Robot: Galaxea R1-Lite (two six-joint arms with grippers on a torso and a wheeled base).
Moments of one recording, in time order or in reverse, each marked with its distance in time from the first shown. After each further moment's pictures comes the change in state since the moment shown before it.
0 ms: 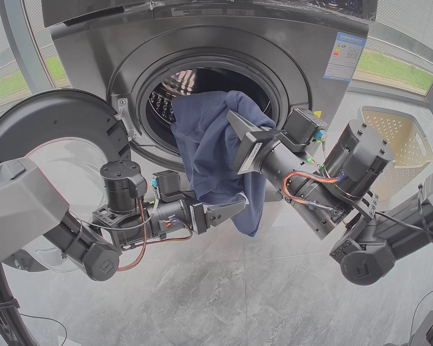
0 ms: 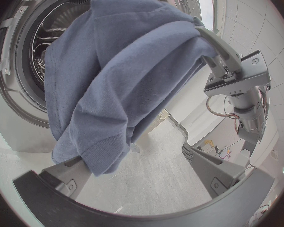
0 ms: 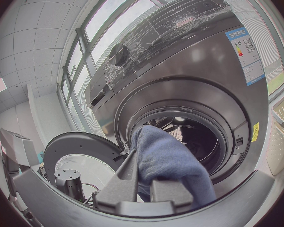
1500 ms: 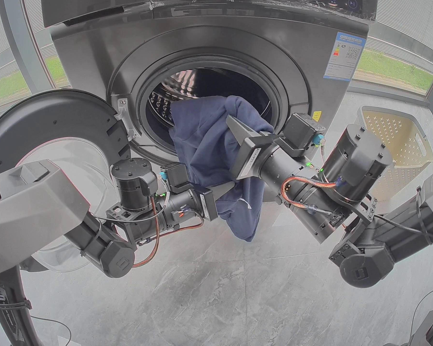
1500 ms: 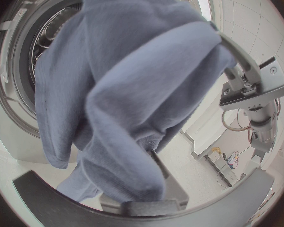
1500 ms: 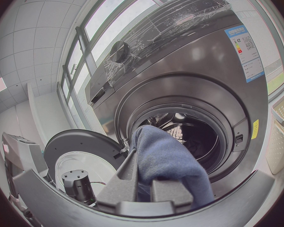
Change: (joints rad) left arm -0.017 0.093 -0.098 -0.101 0.095 -0.020; right arm 0.004 0.004 0.017 -0.004 -0.002 0.000
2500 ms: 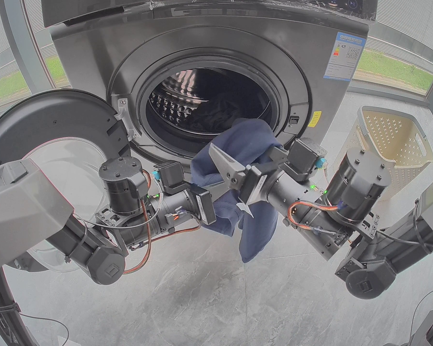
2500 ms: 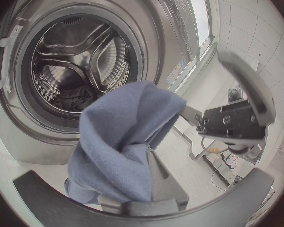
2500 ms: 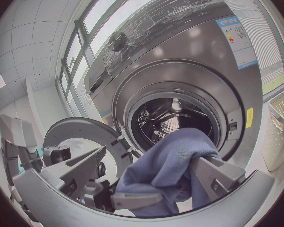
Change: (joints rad) left arm -0.028 -0.090 0.084 -0.019 0.014 -0.001; right arm -0.011 -0.003 0.127 -0.040 0.011 0.005
